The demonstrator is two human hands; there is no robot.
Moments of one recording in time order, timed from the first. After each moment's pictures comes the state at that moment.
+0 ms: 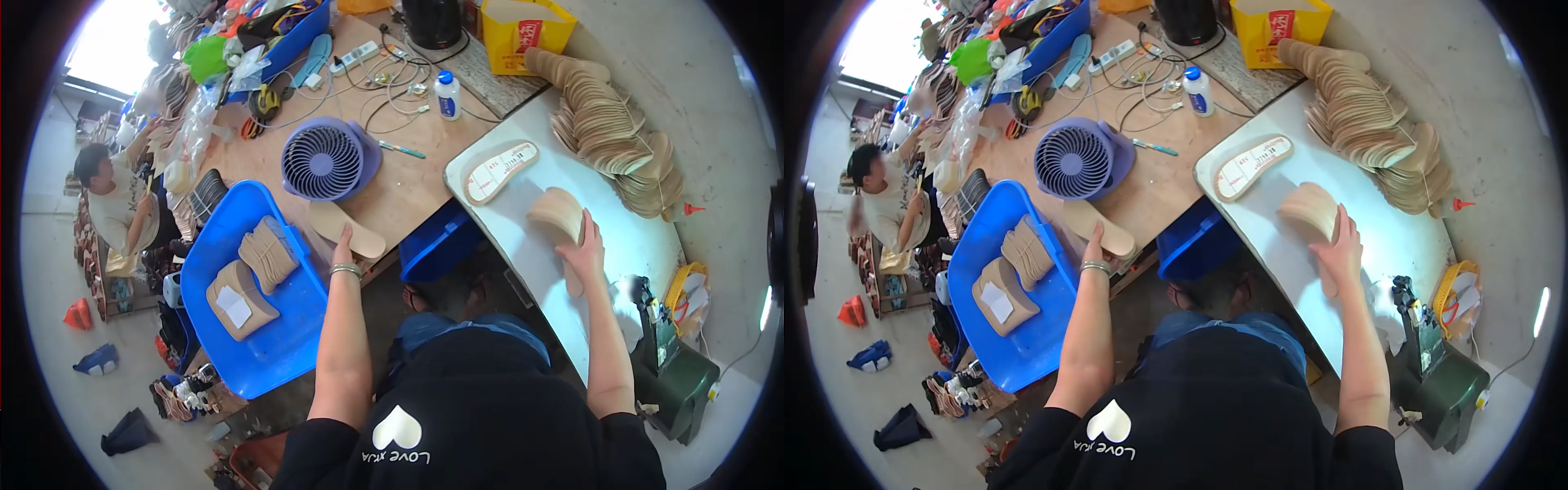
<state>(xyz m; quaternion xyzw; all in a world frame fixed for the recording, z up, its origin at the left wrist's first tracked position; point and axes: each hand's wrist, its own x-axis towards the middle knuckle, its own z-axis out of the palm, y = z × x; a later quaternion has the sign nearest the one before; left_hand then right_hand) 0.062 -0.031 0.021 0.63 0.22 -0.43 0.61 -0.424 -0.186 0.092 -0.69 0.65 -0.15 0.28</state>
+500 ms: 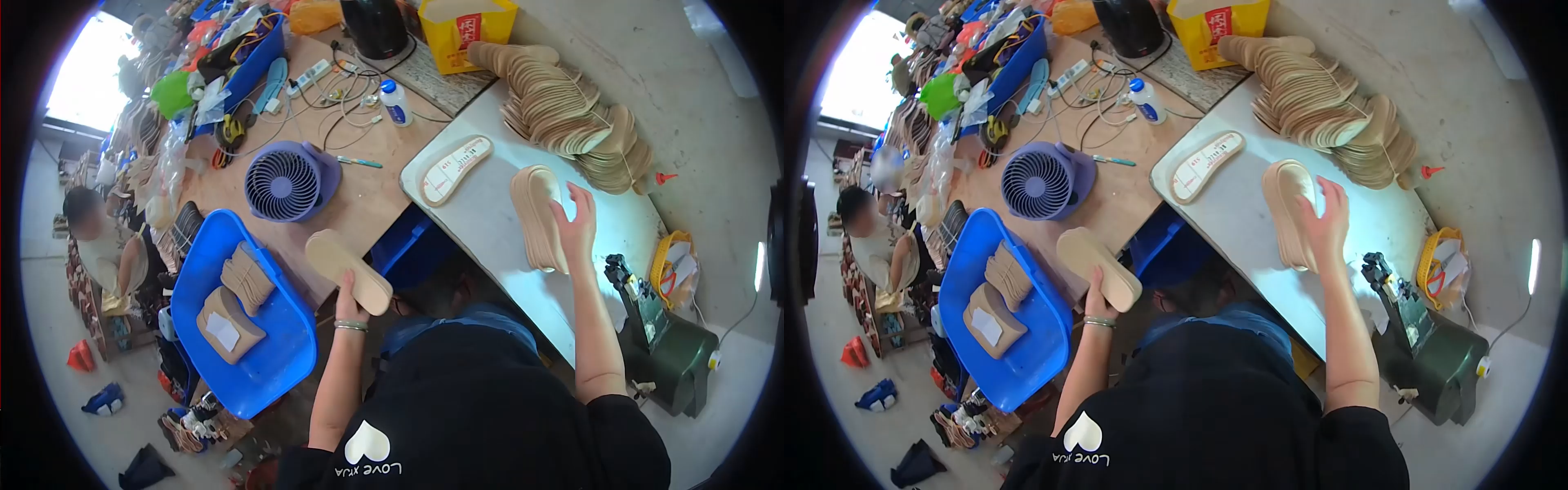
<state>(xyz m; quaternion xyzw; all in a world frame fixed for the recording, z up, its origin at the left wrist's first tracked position) -0.045 0.023 0.039 0.50 0.10 -0.54 0.67 -0.437 -0.208 0.144 -0.70 0.61 -0.34 0.14</state>
